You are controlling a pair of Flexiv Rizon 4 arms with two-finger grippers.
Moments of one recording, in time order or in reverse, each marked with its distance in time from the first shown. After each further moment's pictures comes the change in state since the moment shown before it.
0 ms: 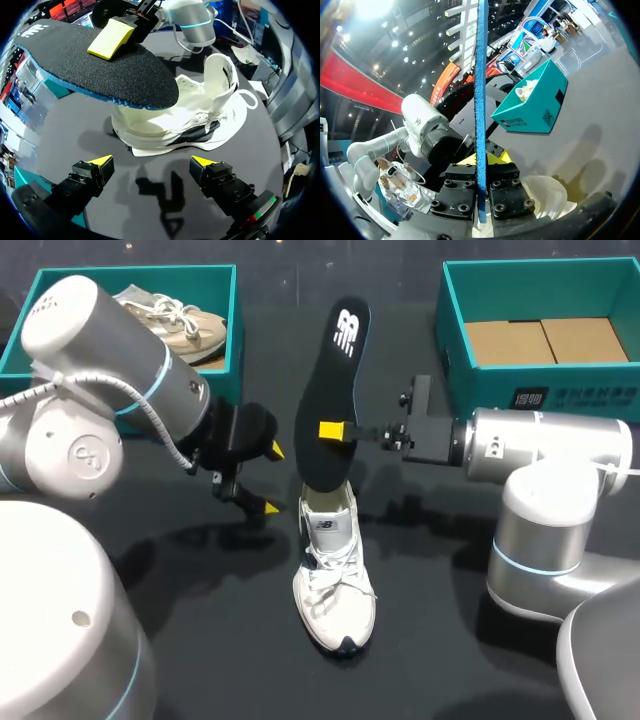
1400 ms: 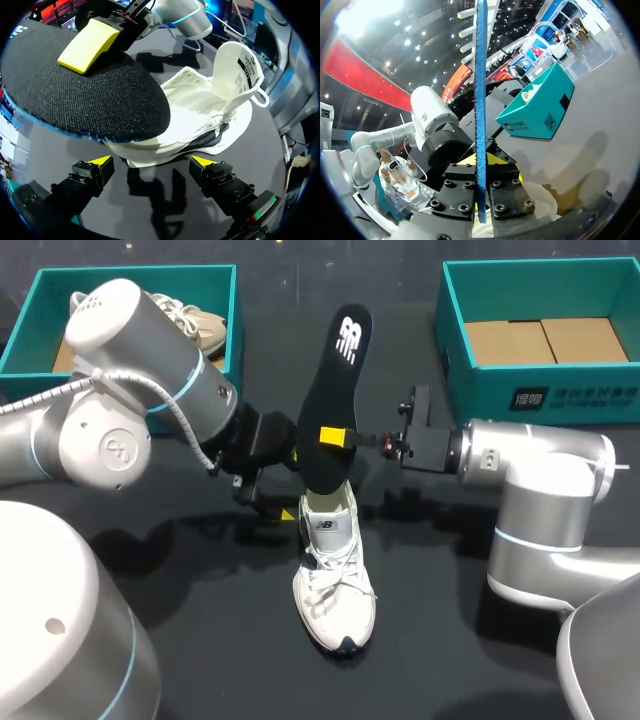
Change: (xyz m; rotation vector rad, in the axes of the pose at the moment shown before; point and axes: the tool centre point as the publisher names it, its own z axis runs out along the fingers) left arm -0.004 -0.006 0.036 -0.007 0.072 0.050; right arm -0.022 -0.004 0.002 -0.042 0.091 -0.071
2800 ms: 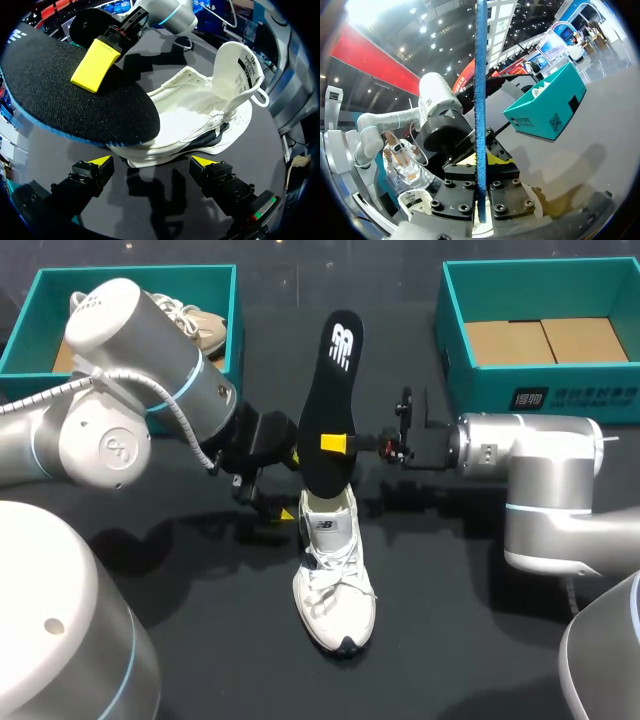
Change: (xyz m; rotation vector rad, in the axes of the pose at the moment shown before) left arm -0.001 0.000 0.000 0.002 0.001 0.000; right arm -0.014 -0.011 -0.001 0.082 0.101 -0.112
